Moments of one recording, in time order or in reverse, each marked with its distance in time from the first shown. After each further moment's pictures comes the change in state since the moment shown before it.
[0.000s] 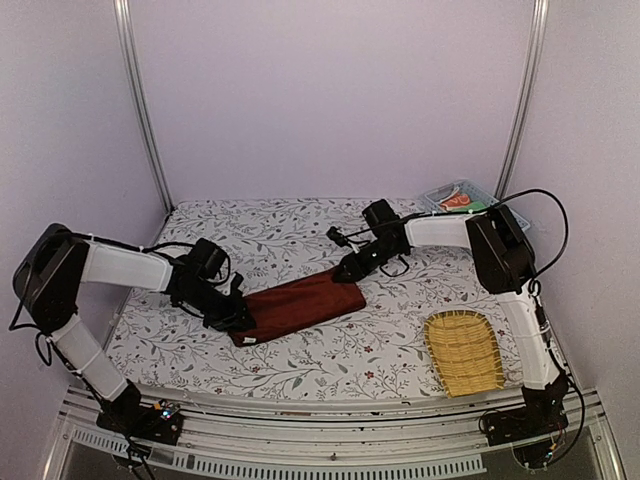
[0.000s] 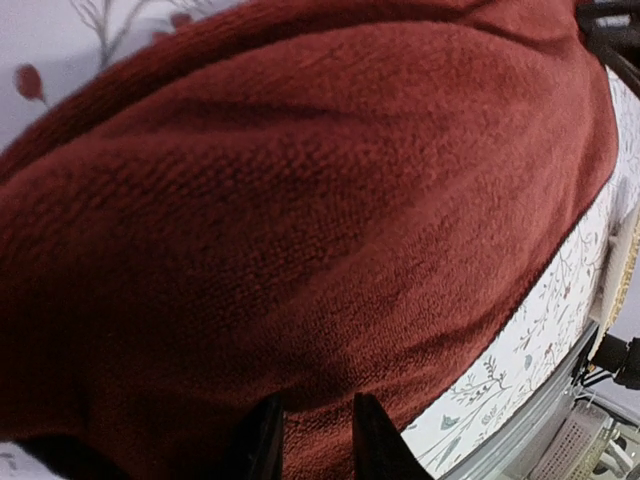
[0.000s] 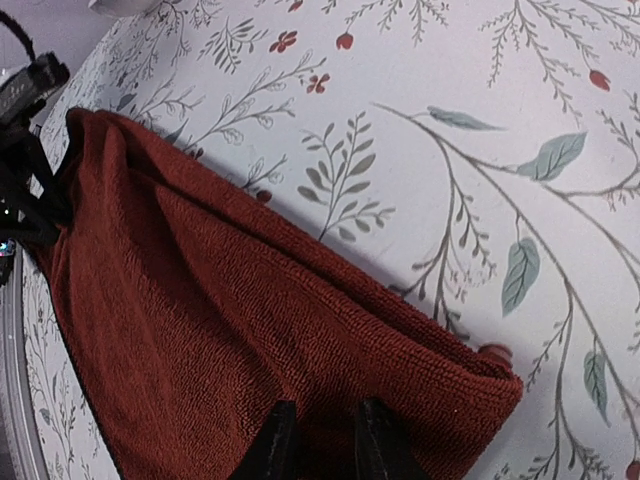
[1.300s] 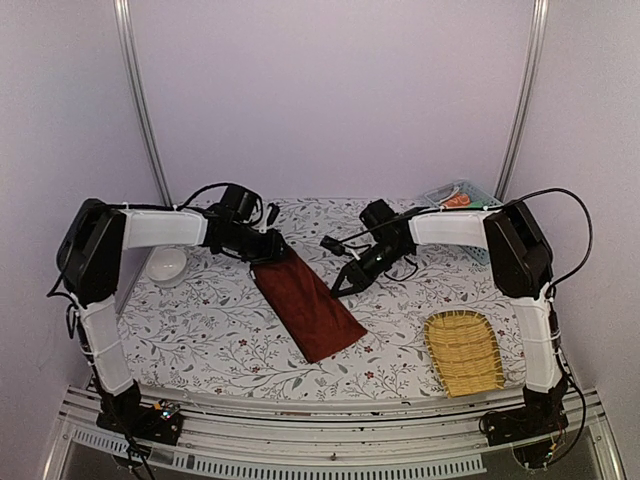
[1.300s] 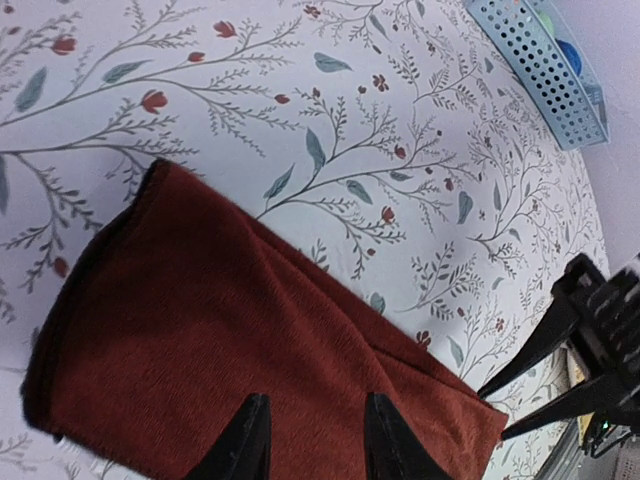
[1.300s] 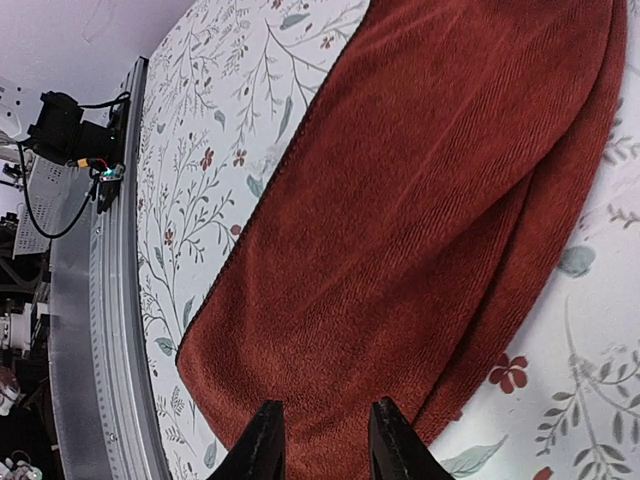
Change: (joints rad) left arm -0.013 0.277 0.552 0.040 -0.102 0.196; right arm 0.066 -0.198 -0.143 -0.170 -0.172 -0.085
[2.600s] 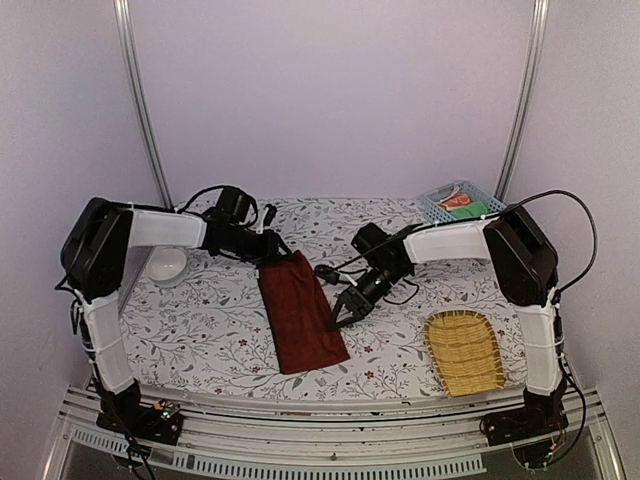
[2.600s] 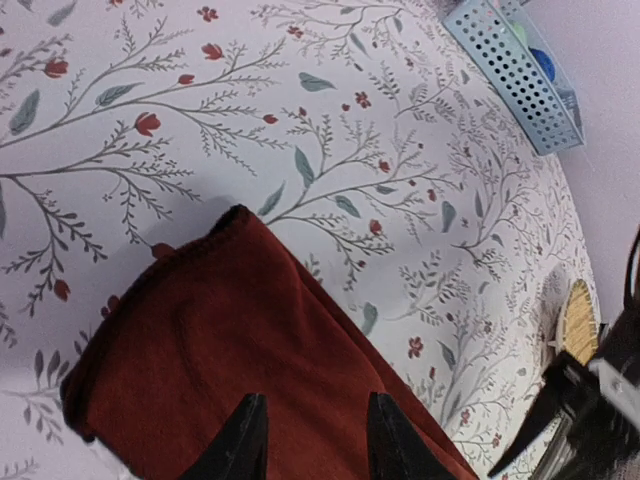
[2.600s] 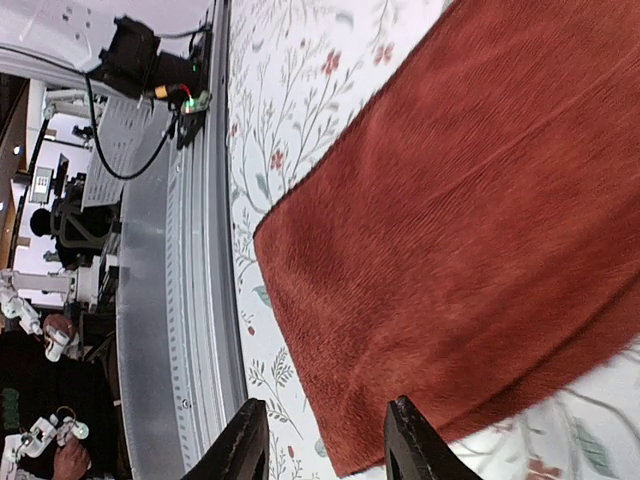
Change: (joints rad) left arm 0.048 0.104 0.011 0.129 0.106 0.020; right arm 0.095 -0.062 -0.197 -0.027 -0.151 0.012
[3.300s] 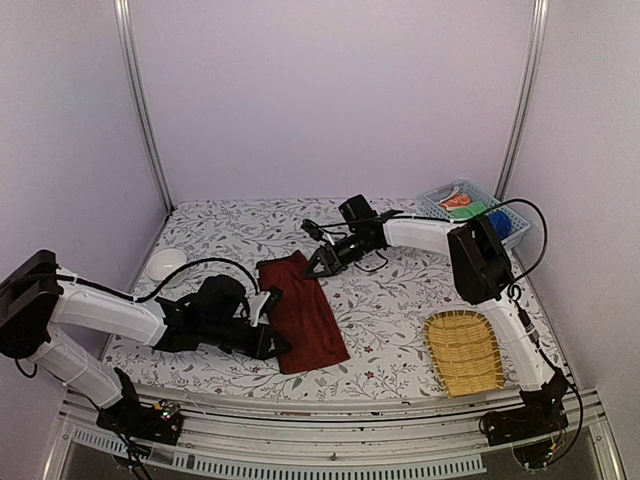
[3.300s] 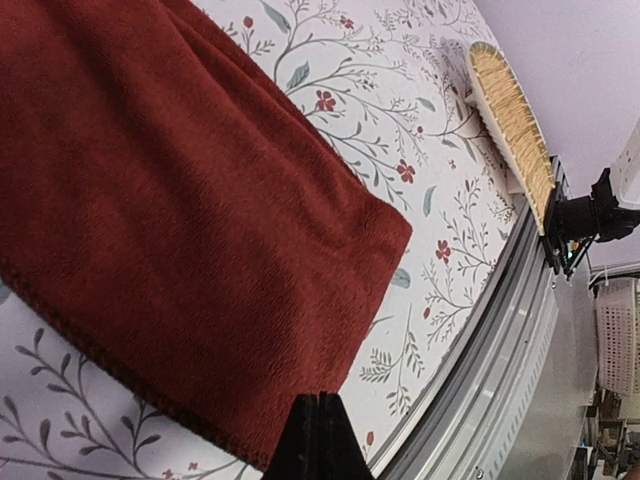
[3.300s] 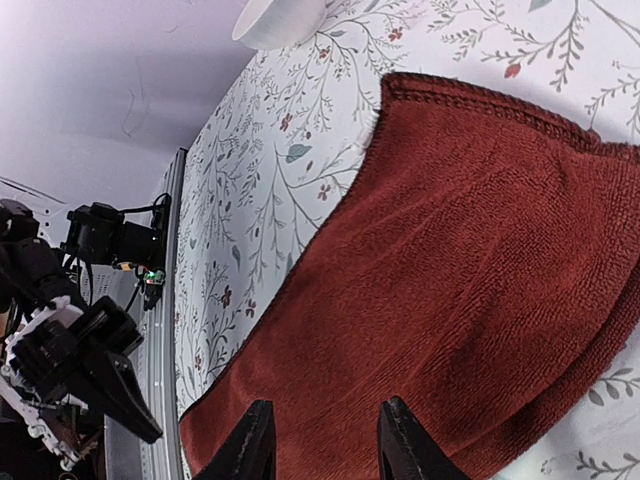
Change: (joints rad) left arm -0.435 -0.585 -0.805 0.296 -0.091 -0.222; right arm -0.084 0.360 0.586 0.154 -0.016 0.267
